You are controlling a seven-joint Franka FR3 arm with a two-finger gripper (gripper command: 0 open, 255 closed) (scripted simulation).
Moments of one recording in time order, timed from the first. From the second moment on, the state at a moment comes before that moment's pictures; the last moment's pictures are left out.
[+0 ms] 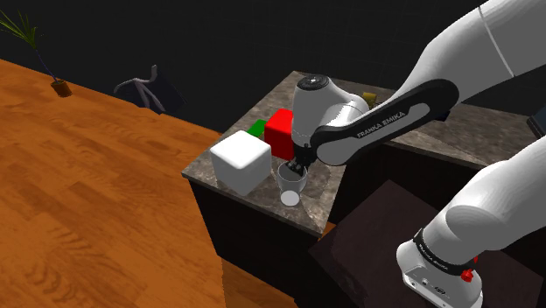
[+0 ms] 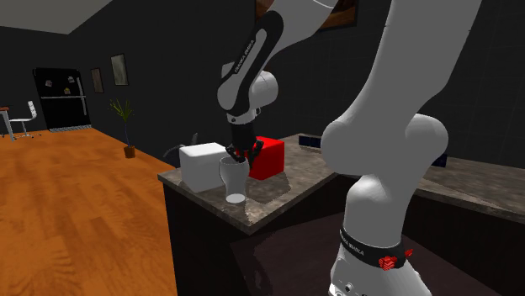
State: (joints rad) arm -0.07 -0.21 0.44 -2.60 -0.10 2.44 0.49
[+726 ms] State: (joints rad) arm -0.04 -0.31 0.42 -2.56 -0.04 2.30 0.43
